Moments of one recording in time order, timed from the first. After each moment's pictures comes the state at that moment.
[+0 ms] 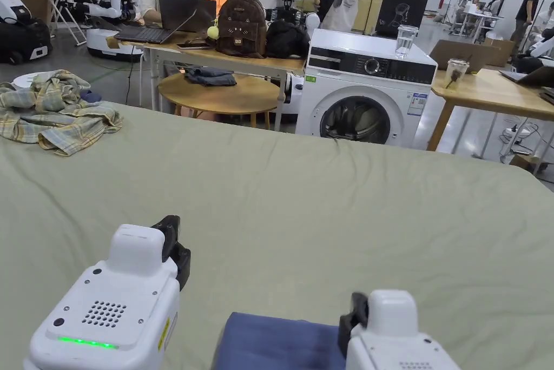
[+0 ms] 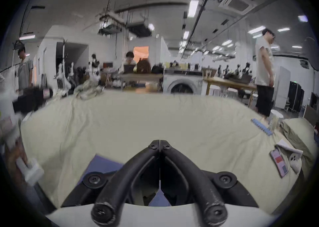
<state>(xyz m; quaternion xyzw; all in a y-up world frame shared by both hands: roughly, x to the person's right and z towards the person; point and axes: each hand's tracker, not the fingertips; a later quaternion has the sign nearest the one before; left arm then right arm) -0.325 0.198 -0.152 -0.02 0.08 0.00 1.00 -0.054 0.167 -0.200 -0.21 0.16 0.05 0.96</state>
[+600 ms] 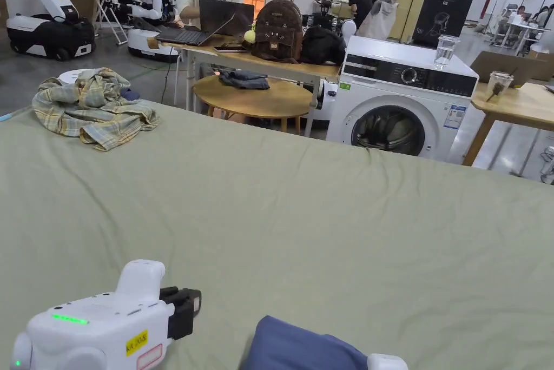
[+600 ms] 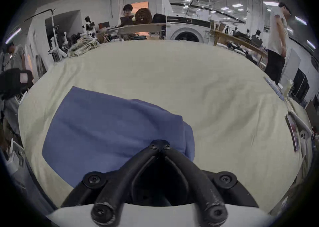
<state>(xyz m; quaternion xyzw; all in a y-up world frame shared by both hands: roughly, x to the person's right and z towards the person) -0.393 0.153 -0.152 -0.29 -0.06 0.18 0.94 -0.060 0.095 -0.229 -0.37 0.14 0.06 0.92</state>
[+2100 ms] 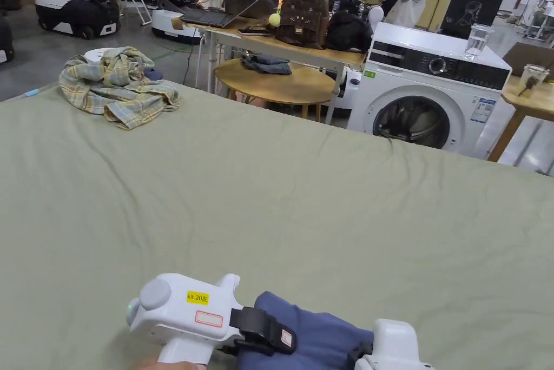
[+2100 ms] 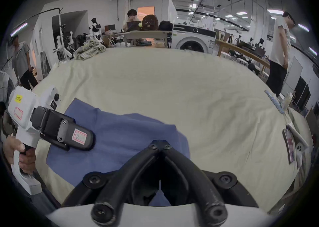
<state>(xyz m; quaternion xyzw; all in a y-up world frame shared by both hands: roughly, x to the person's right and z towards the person) -0.384 0.075 -0.230 -0.44 -0.28 0.44 0.73 -0.087 0.137 -0.226 -0.33 0.16 0.07 0.93</state>
